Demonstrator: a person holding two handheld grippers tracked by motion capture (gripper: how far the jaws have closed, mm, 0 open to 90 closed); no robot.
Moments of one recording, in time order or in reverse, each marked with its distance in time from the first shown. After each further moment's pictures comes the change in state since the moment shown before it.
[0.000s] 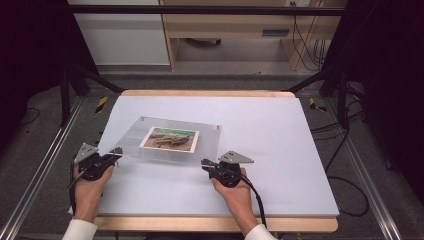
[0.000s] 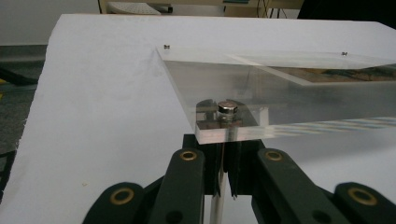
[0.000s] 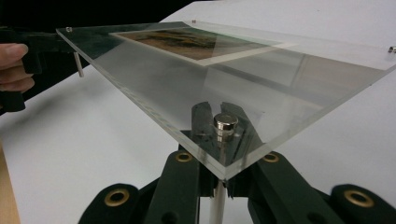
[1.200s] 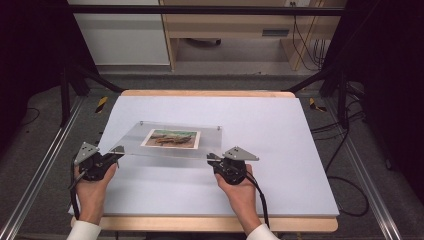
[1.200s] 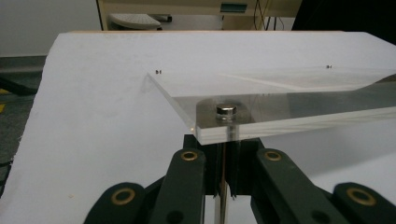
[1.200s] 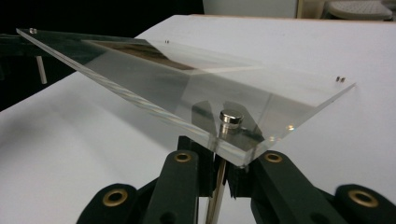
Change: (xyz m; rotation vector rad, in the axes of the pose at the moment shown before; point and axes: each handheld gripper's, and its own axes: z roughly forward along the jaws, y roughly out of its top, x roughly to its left) left arm -0.024 0.015 -0.013 -0.038 0.003 -0.001; right arm 0.001 0.020 -0.019 -0.021 -0.092 -0.033
